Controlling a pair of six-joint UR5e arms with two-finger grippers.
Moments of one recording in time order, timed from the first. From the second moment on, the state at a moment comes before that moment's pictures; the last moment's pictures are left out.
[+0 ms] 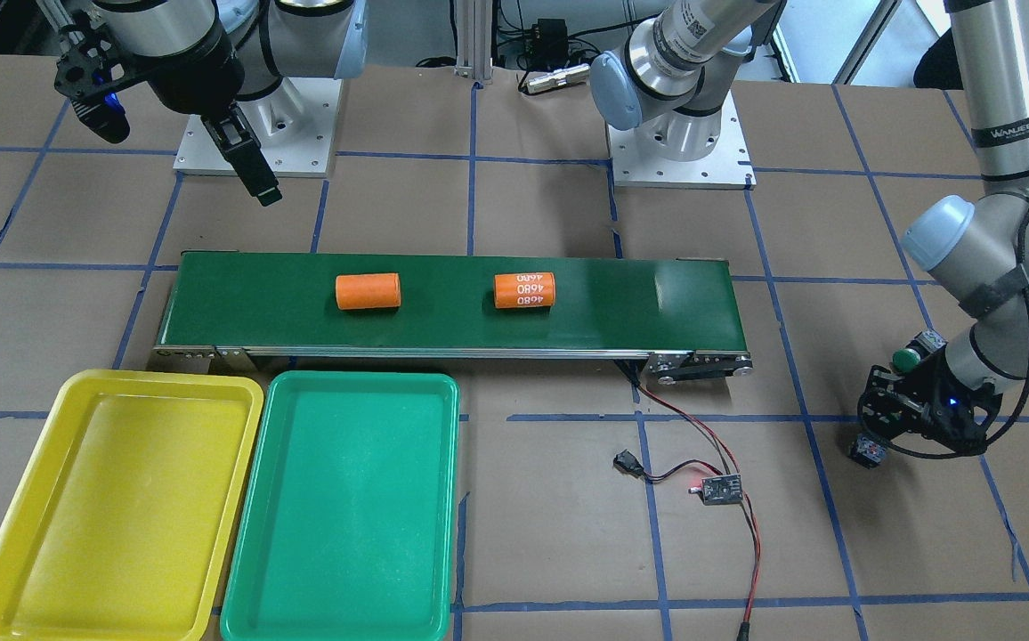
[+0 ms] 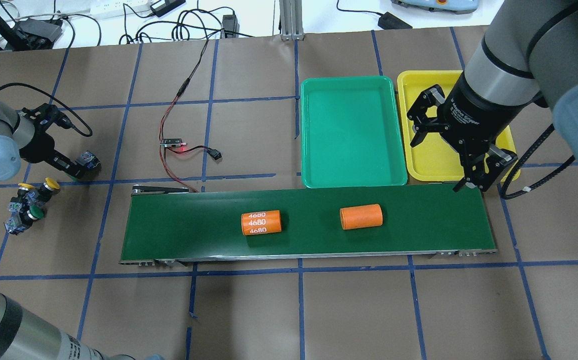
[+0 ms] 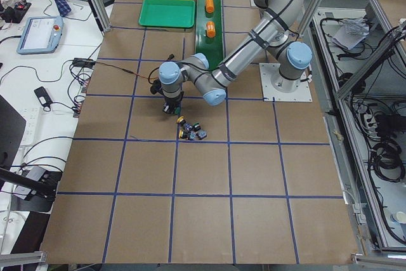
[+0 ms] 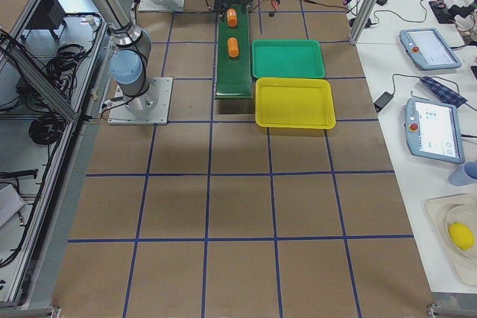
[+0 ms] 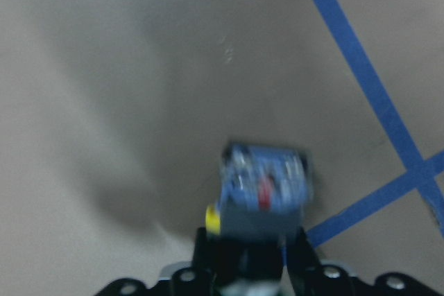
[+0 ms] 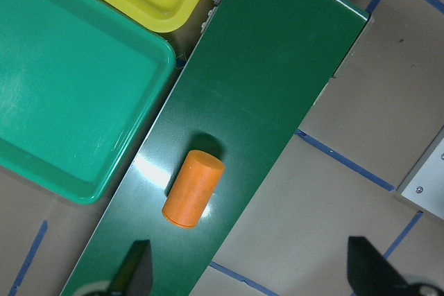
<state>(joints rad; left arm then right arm) -1.02 -2.01 -1.80 -0.91 1.51 1.14 1.58 -1.72 1.73 -1.50 -1.50 1.04</state>
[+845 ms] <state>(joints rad) -1.30 -1.71 -1.87 -1.17 1.50 1.43 1.58 -1.72 1.73 -1.51 -1.50 1.05</state>
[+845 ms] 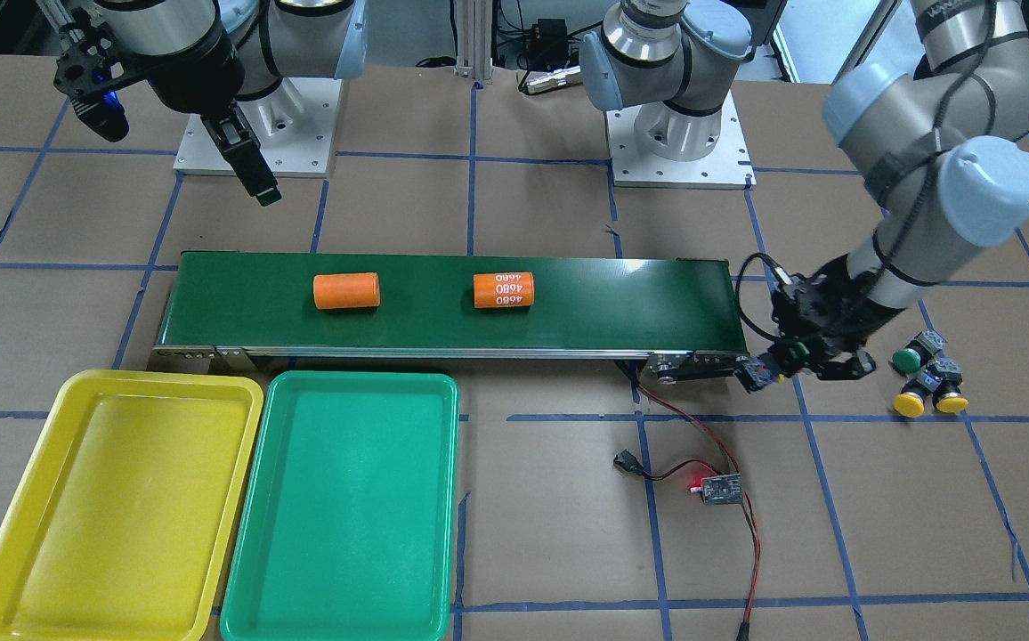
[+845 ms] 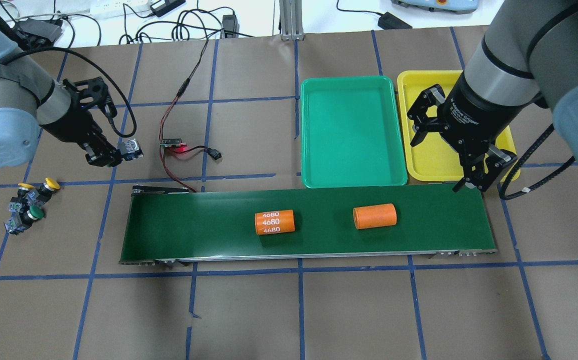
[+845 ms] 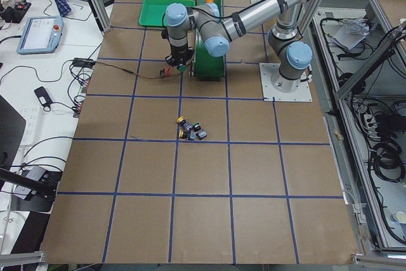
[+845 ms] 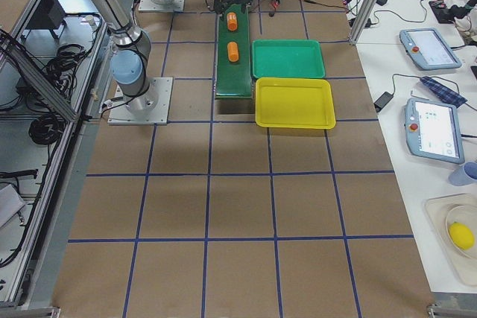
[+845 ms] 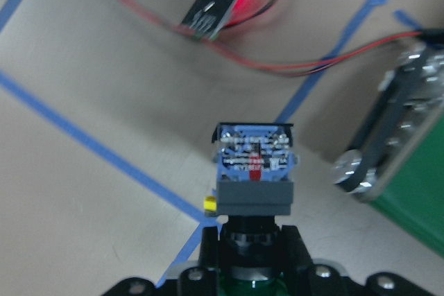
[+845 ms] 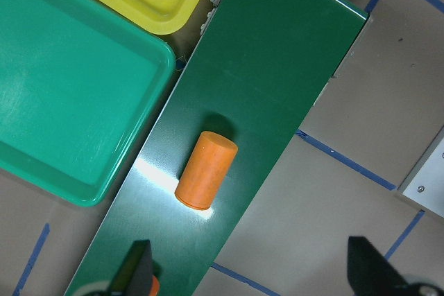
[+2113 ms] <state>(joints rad) -1.52 -1.53 -2.13 -1.17 1.35 1.51 1.58 -1.72 1.73 -1.54 -1.50 1.05</state>
